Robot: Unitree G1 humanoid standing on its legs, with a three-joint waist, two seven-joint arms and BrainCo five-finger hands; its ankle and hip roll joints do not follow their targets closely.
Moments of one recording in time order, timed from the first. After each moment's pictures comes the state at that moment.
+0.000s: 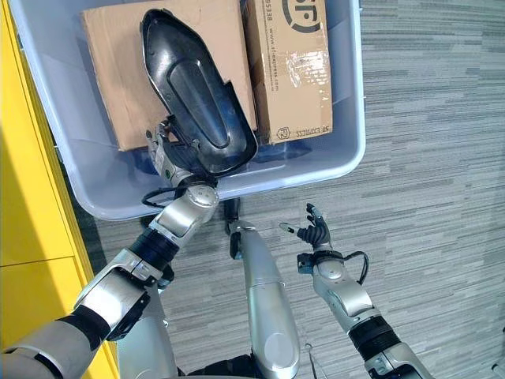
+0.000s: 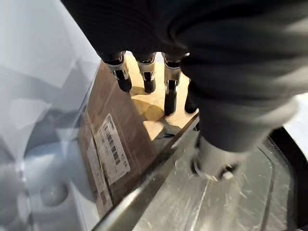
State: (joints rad) left arm -0.86 0.14 -0.48 0.46 -0.21 0.45 1.15; right arm -0.20 -0.47 0.36 0.14 0.49 0.20 -0.43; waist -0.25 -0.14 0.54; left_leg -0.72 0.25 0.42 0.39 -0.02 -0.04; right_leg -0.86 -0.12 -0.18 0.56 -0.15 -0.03
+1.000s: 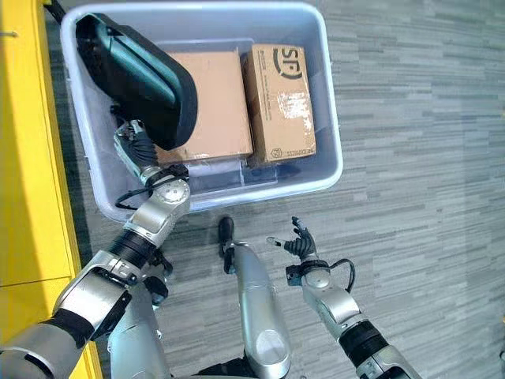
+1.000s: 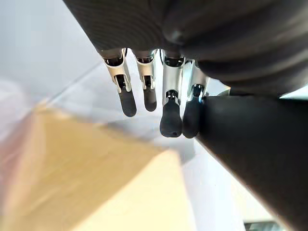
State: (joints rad) left arm -0.81 0.27 -0.38 0.53 -0.28 0.03 1.22; right arm -0.18 -0.43 0.47 0.19 0.42 0.20 -0.40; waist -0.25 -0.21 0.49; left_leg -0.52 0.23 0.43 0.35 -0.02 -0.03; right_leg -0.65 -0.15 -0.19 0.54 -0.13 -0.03
